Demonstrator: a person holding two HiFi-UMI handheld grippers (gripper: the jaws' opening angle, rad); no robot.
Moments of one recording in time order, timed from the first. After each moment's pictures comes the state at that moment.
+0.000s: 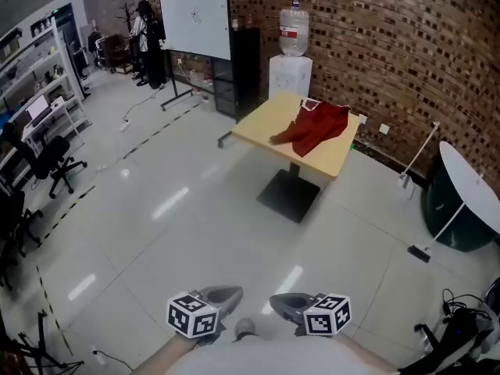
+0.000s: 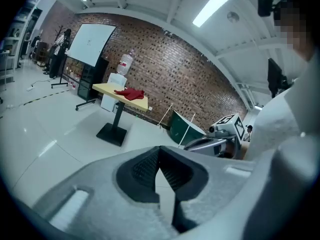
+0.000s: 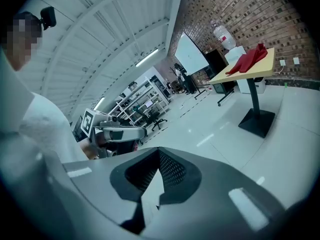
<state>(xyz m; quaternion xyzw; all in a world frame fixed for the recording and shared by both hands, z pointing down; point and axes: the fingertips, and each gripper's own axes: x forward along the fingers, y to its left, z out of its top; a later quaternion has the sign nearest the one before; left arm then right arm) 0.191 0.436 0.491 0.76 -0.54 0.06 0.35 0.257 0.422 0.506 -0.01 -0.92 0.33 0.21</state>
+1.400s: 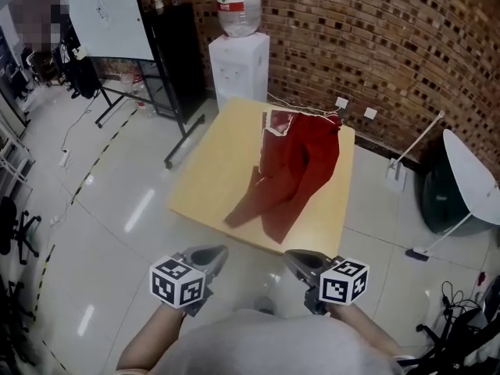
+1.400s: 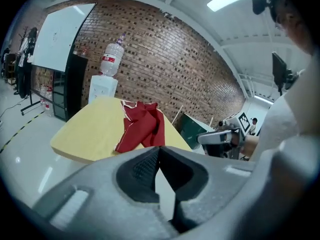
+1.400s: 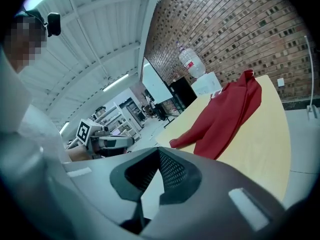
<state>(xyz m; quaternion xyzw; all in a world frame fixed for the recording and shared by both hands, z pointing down) -0.041 -0.136 0.501 0.81 -0.48 0.13 0.32 0.088 -0.167 0.506 0.17 -0.91 0.35 0.13</state>
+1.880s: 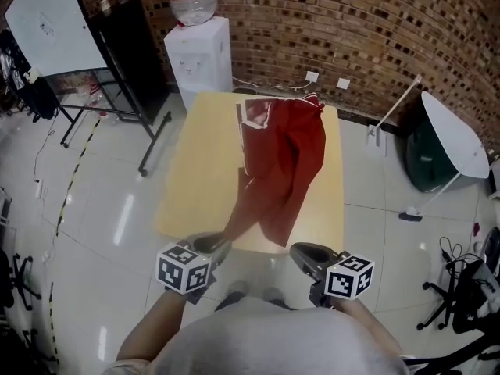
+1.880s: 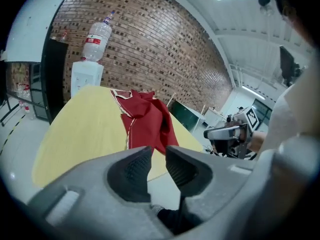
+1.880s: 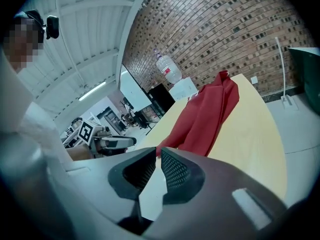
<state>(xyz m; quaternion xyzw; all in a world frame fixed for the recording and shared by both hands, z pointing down) -0.075 -0.219 0.546 0.84 -0.38 0.19 0.33 0.076 -0.212 0.534 0.29 -0.87 0.39 0.11</state>
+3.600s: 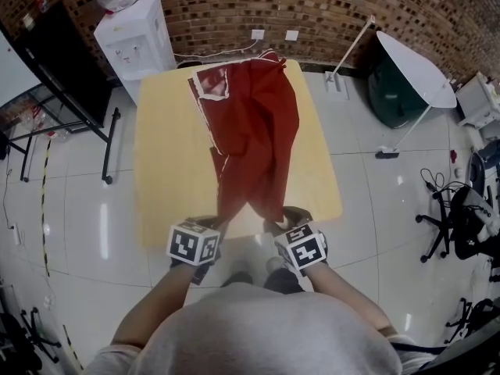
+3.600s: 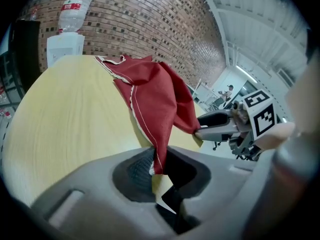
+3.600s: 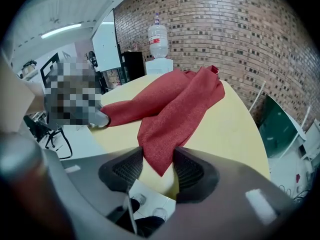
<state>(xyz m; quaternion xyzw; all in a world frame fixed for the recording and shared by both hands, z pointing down) -0.069 -0.250 0.653 0.83 -0.26 0.32 0.37 0.056 -0.242 0.655 0.47 -0.76 0.27 0.37</state>
